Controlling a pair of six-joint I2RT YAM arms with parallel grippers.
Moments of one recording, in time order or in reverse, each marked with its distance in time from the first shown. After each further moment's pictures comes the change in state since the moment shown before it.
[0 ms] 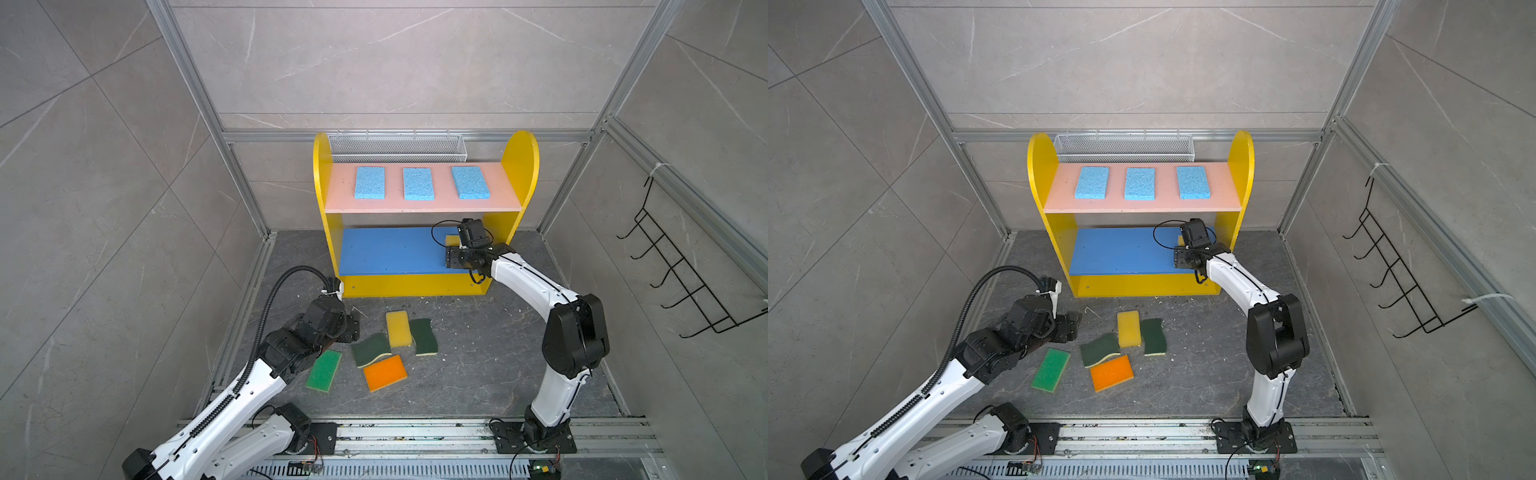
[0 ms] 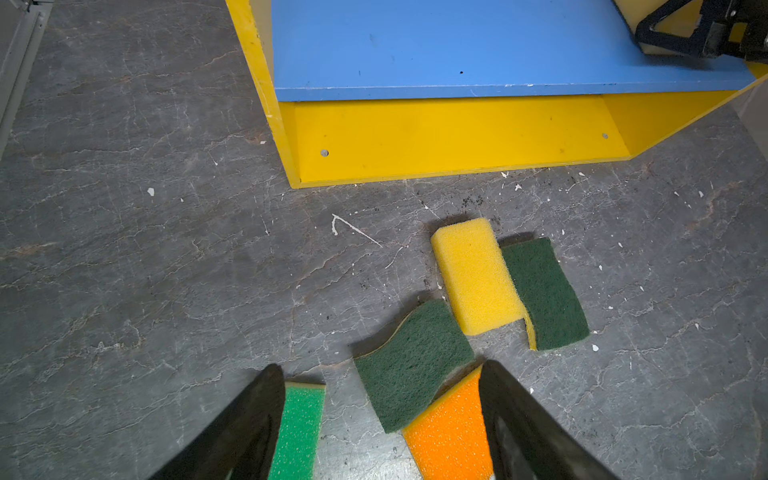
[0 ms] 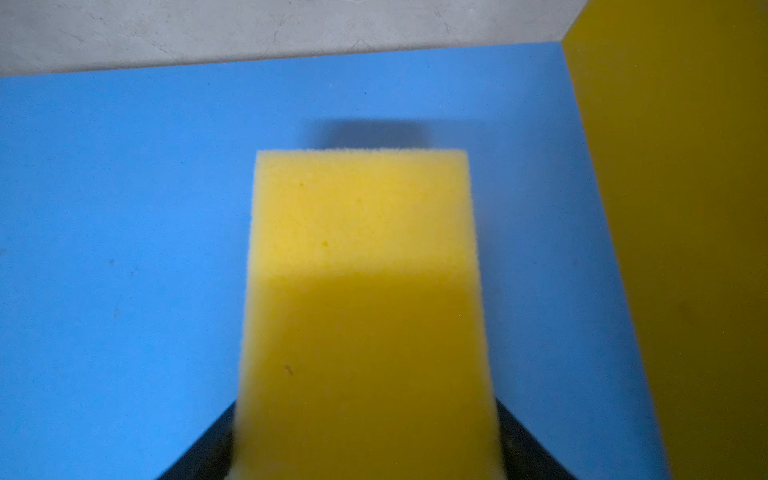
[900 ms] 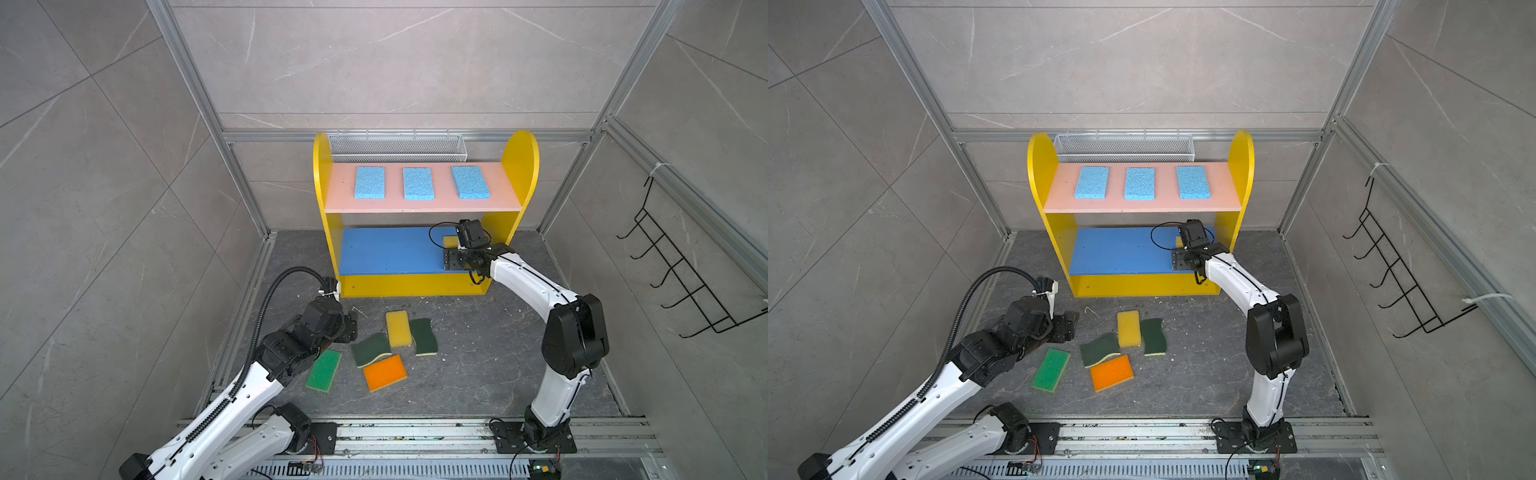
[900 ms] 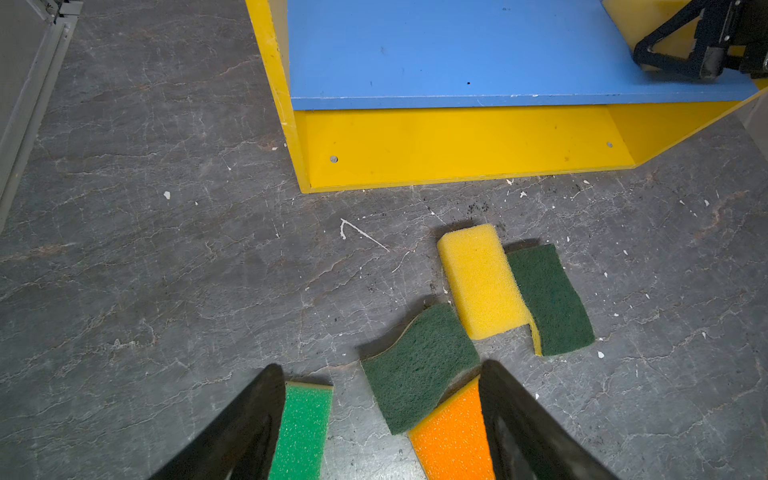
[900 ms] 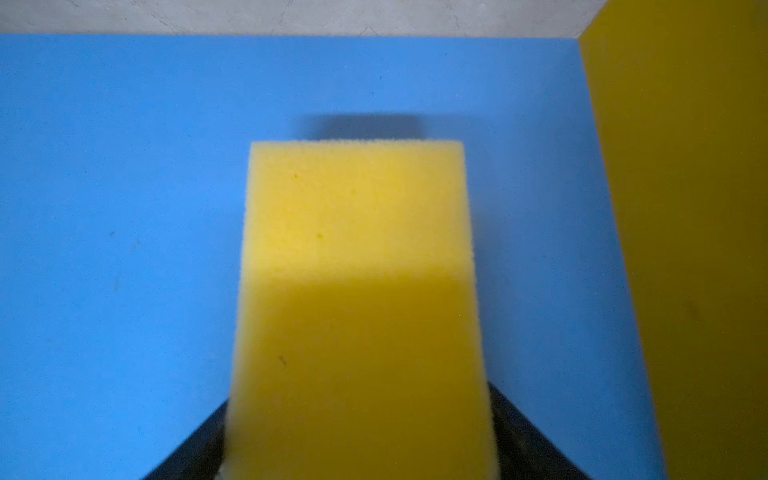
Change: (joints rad) left arm 0.000 -0.021 0.000 -0.008 -0.024 0.000; right arm 0.011 0.000 0.006 -0.035 0.018 -0.047
